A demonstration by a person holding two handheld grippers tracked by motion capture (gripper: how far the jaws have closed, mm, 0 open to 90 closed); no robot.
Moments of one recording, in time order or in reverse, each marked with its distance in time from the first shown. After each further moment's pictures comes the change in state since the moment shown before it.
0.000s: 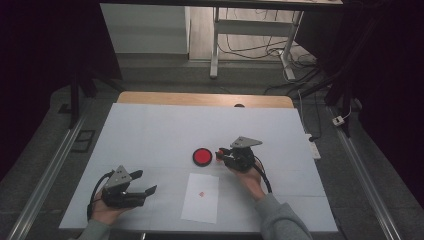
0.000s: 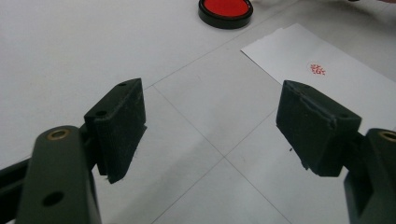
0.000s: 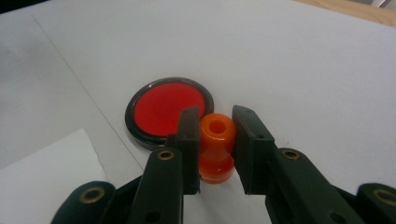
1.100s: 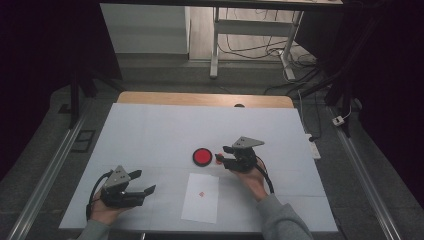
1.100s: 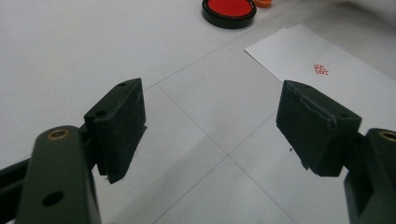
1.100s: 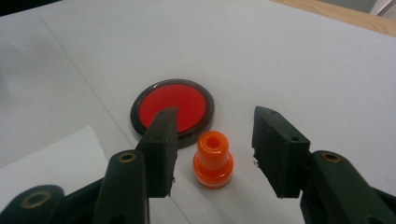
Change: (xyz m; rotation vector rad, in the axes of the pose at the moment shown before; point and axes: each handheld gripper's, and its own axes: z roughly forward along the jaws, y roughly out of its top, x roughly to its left) left arm 0.003 -0.002 -0.001 -0.005 0.007 -0.010; right arm 0.000 0.002 -0.010 -0.008 0.006 -0.019
